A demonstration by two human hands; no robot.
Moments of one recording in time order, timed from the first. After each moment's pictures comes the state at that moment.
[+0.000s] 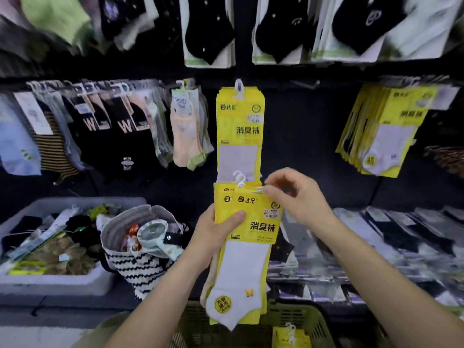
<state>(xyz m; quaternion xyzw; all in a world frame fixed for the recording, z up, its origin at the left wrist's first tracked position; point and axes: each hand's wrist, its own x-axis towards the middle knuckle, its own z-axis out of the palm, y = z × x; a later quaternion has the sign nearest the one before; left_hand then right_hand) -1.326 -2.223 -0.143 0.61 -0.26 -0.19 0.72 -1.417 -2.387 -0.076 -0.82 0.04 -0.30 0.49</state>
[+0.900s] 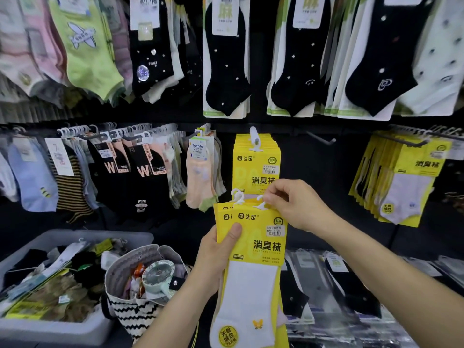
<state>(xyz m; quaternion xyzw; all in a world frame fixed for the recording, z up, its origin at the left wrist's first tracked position) -1.289 -2.232 -0.102 0.54 -0.22 -0.19 0.79 -1.359 -2.392 -0.001 -0.92 0.03 -0.24 0.29</state>
